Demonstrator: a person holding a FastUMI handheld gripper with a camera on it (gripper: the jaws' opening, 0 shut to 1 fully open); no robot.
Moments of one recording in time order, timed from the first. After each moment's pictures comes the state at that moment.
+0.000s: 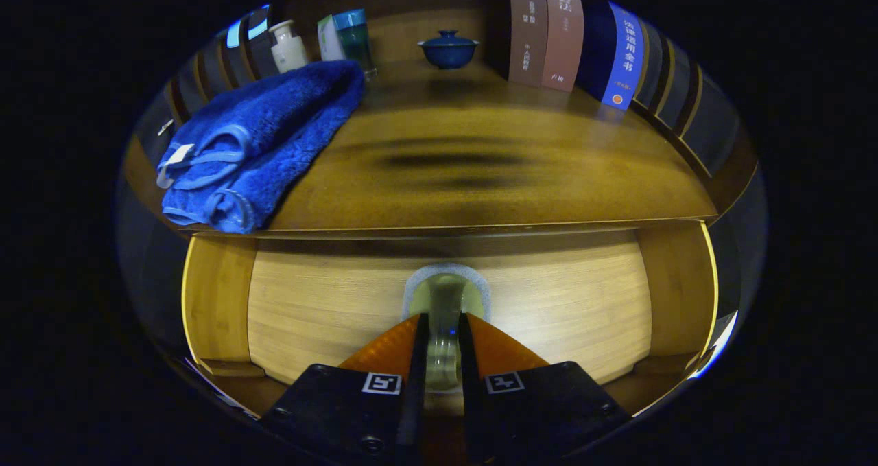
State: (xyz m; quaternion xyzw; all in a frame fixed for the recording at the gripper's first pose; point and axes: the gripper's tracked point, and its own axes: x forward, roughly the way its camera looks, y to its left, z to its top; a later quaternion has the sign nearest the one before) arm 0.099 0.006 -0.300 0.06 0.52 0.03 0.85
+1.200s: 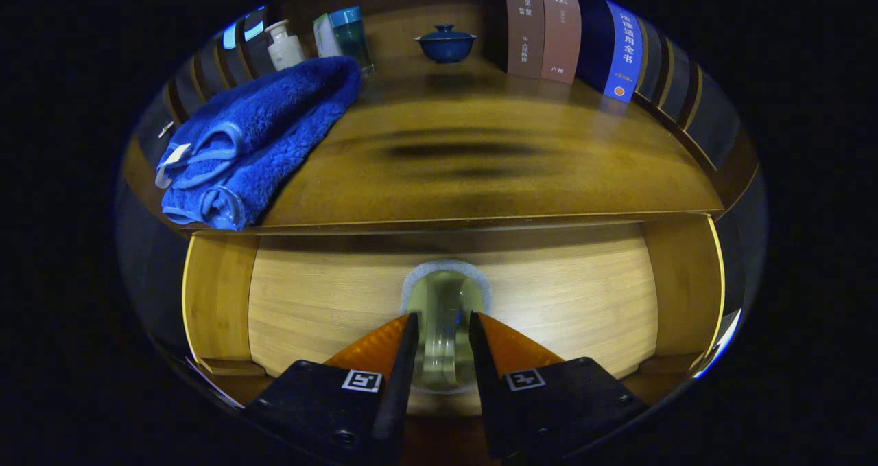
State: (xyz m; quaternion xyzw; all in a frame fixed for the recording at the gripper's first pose) arm 0.106 0.008 -0.341 0.07 0.55 0.04 0.83
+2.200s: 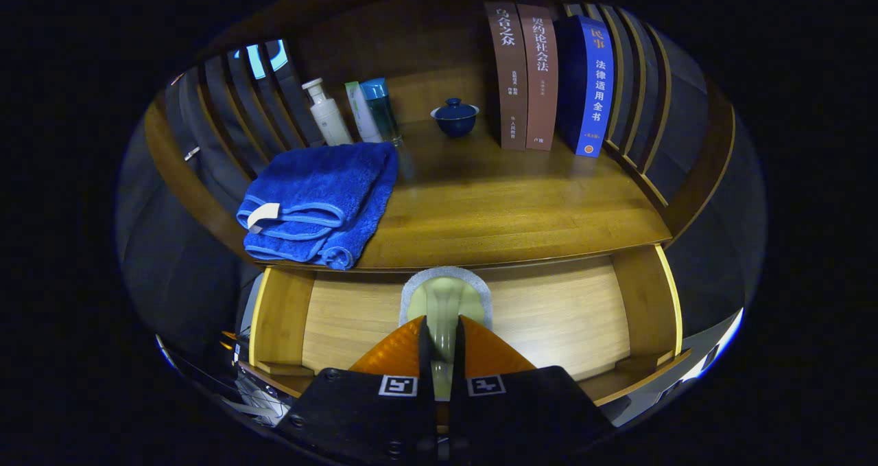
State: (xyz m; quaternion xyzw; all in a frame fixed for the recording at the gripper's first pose) arm 0.093 0.003 -0.205 0.10 0.46 0.06 0.88
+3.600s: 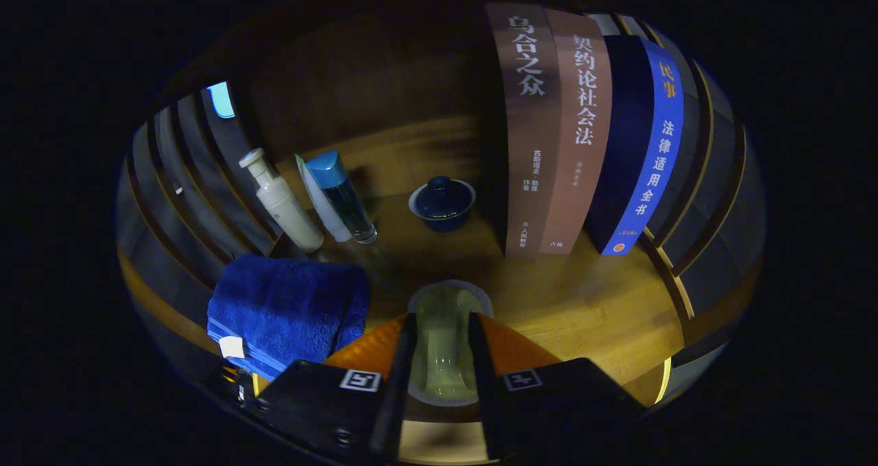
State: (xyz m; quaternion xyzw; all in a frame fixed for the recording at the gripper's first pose) arm 0.263 -0.020 -0.200 0.12 0.40 0.03 0.91
